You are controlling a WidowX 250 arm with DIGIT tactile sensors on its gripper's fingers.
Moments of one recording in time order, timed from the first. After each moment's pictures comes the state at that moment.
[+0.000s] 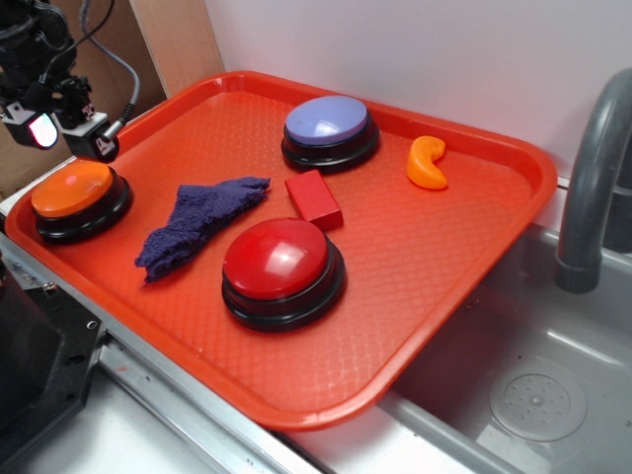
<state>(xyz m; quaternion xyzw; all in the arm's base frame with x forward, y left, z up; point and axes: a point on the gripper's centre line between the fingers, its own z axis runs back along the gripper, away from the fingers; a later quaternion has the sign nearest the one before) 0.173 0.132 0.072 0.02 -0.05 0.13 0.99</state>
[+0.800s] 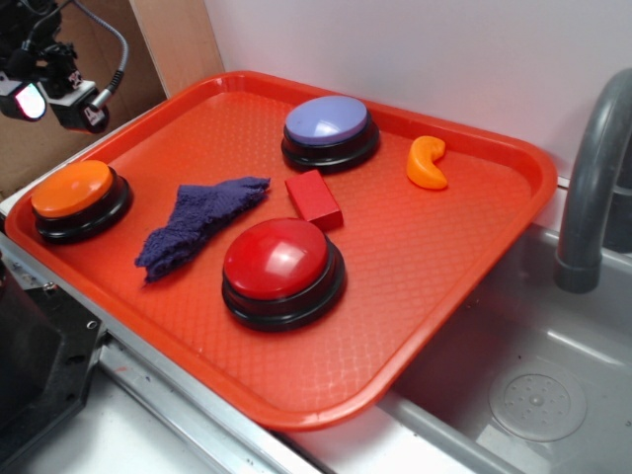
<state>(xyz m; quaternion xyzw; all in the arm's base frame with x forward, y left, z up) 0.169 0.125 0.099 0.02 -0.07 0.13 0.99</state>
